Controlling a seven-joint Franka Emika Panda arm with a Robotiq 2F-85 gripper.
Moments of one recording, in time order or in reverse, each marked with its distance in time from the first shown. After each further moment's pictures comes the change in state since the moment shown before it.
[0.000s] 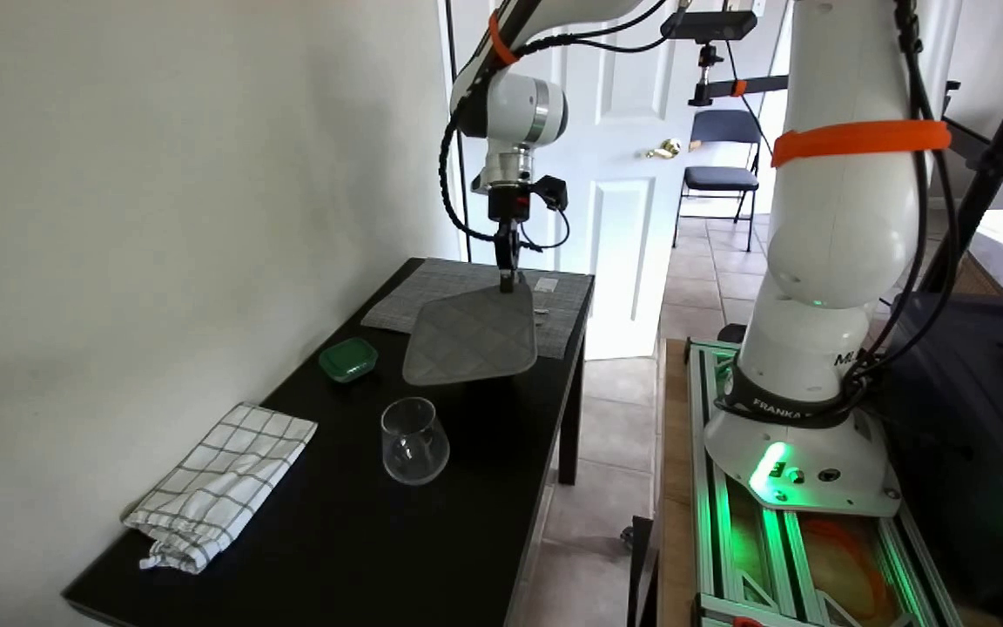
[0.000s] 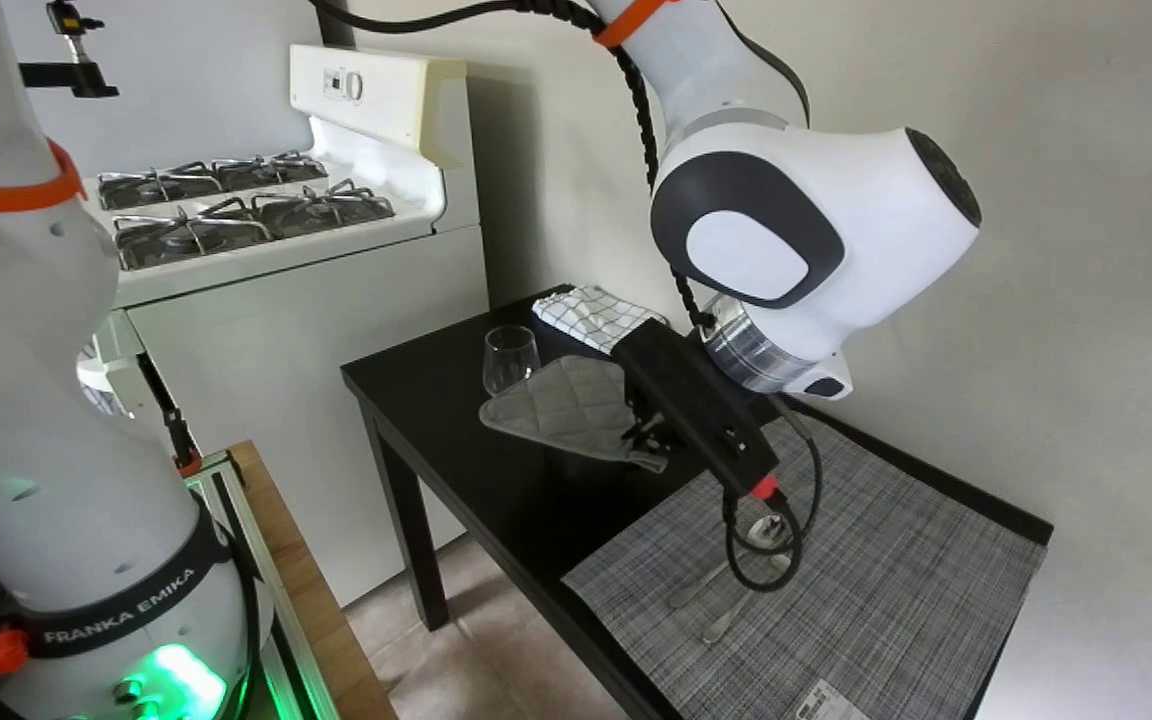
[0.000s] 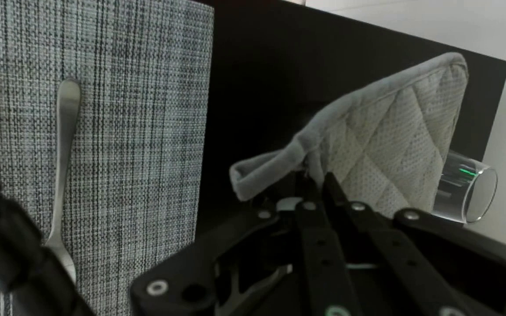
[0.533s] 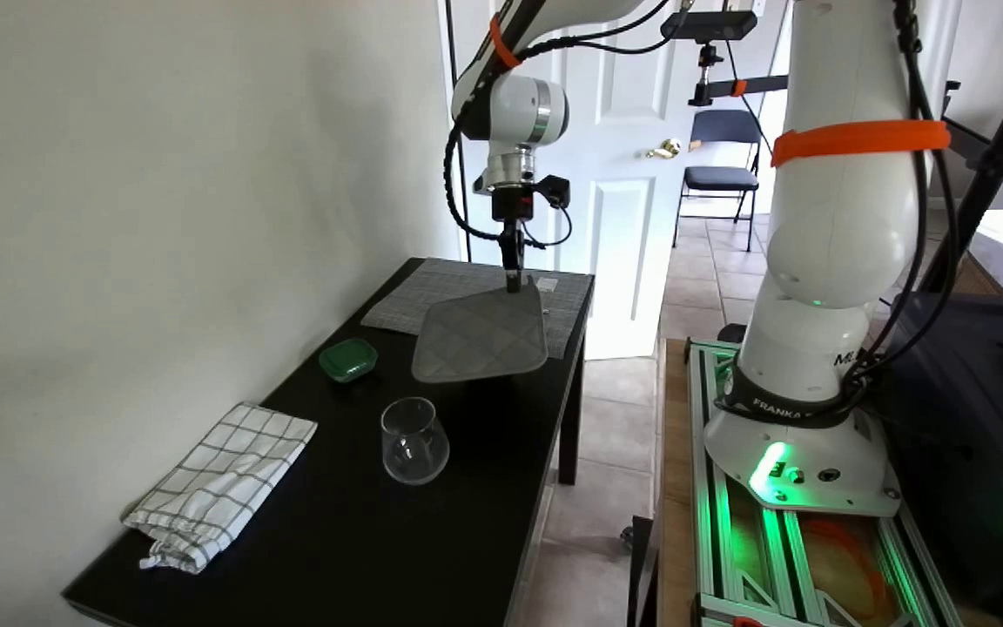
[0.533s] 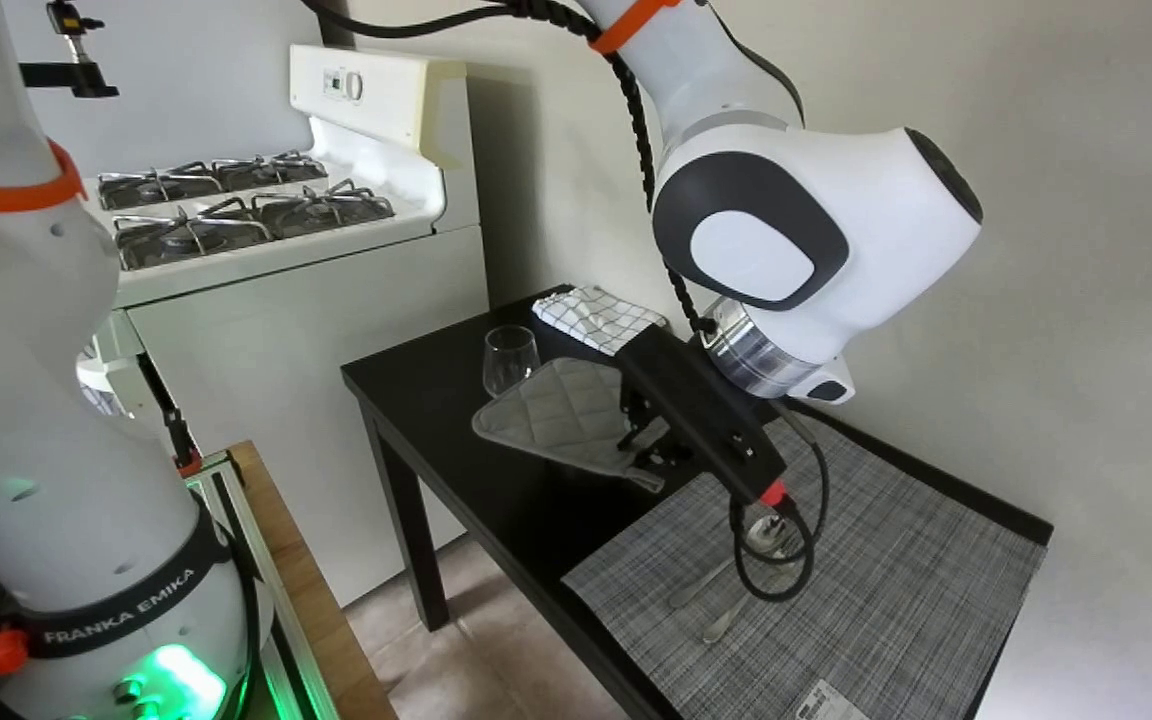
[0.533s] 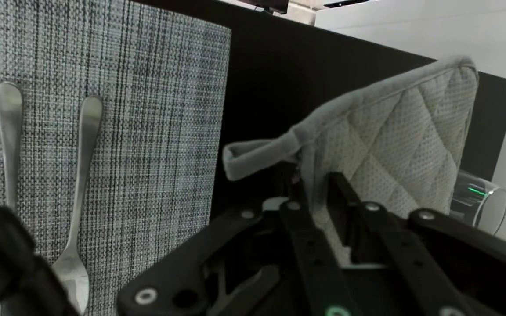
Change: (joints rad) arm -0.005 0.001 0.000 -0.001 -0.048 0.002 0.000
